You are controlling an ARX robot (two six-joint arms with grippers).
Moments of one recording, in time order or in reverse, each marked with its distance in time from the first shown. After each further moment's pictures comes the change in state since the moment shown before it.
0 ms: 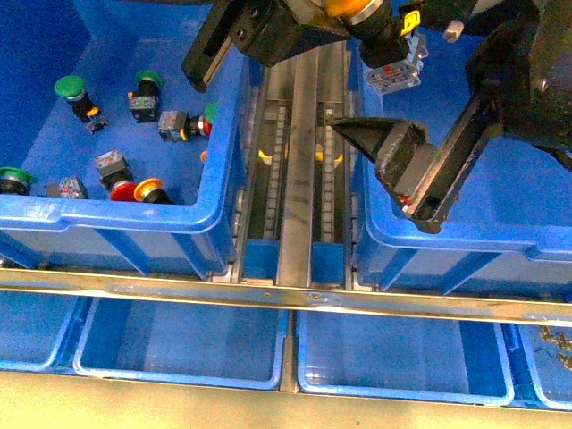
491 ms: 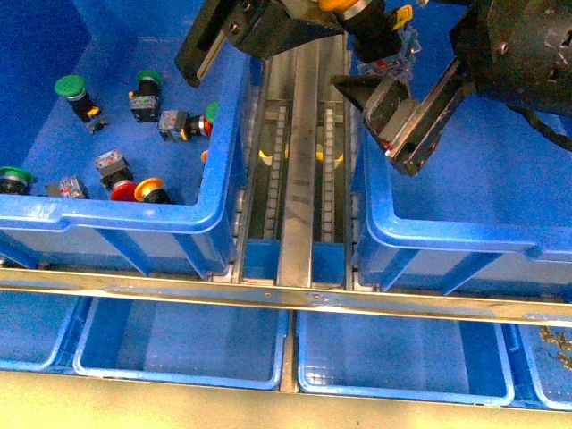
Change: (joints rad) left arm 0.006 -0.002 0.003 -0.004 -0.005 0.002; right arm -0.031 0.128 0.120 0.075 0.038 -0.003
